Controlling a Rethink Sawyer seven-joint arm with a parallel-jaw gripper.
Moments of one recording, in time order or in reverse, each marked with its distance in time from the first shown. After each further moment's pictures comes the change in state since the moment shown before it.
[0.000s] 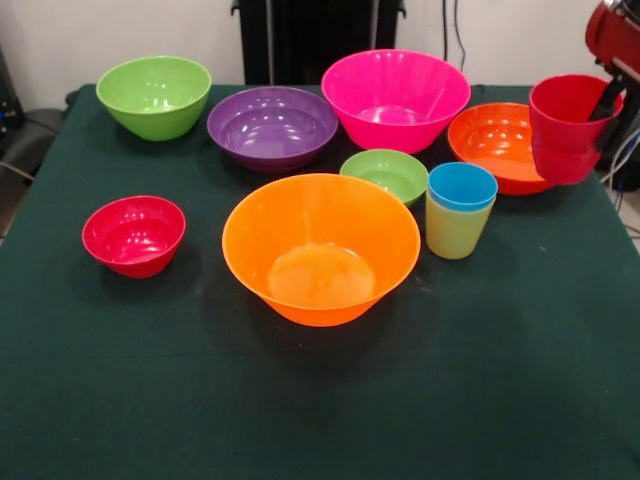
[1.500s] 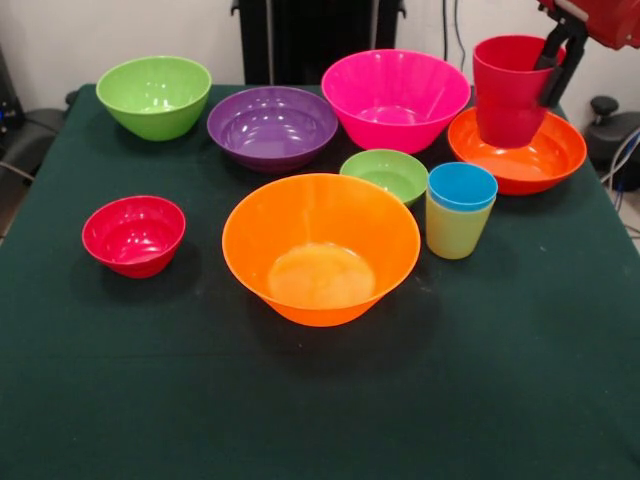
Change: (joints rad) arm -0.013 -0.154 0.017 0.185 -0.130 -0.162 0.000
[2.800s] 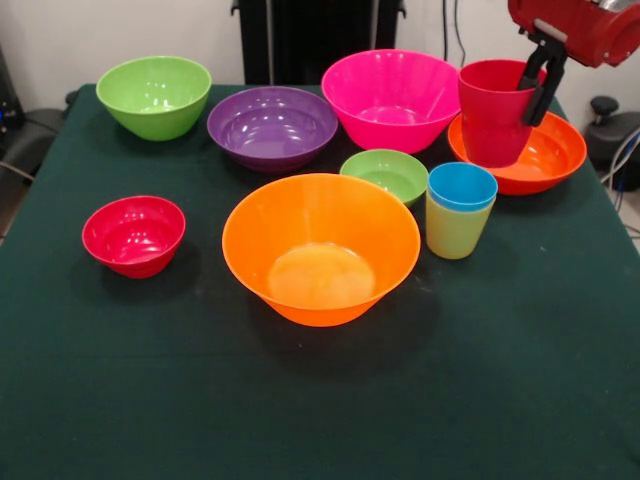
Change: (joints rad) arm -0.014 -0.029 0.044 0.090 -0.029 -0.140 0.000
